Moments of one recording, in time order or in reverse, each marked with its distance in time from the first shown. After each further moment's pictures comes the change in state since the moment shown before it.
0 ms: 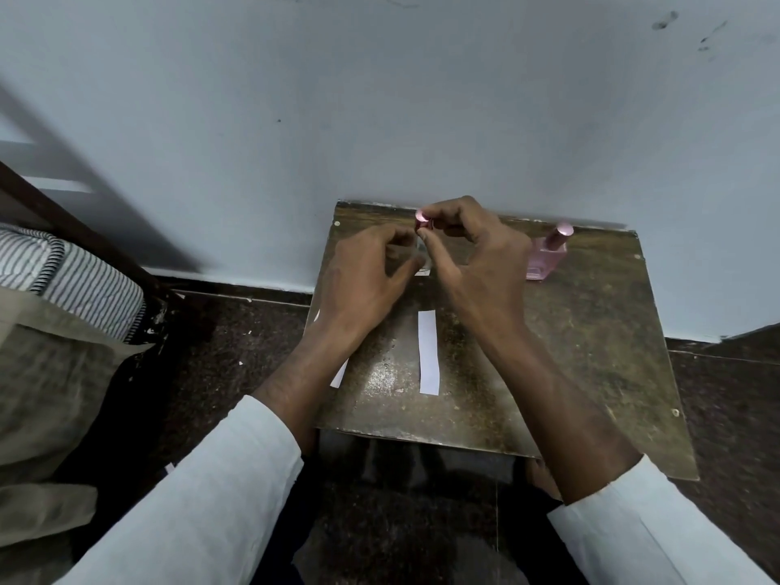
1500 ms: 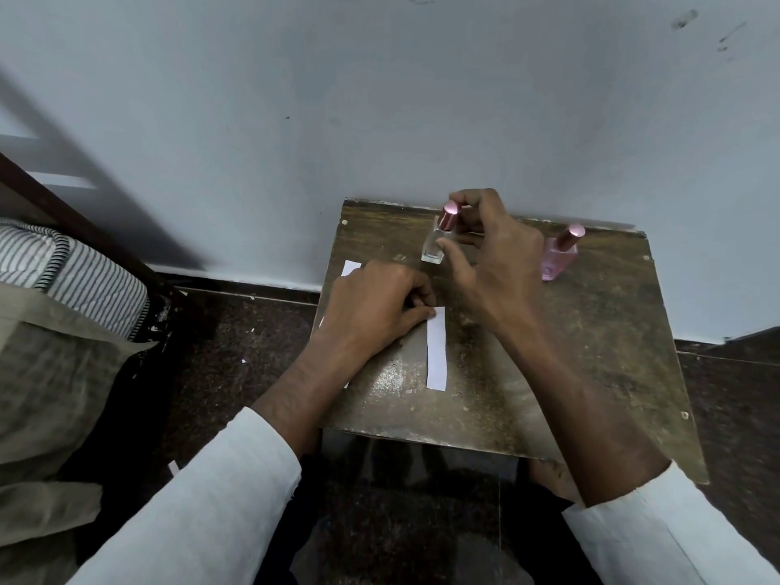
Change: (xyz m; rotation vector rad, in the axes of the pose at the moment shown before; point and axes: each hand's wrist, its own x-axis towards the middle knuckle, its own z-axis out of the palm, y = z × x) left_hand -0.016 -0.008 -0.002 0.334 -0.274 0.105; right_hand 0.005 0.003 -0.005 -0.194 -0.149 0.098
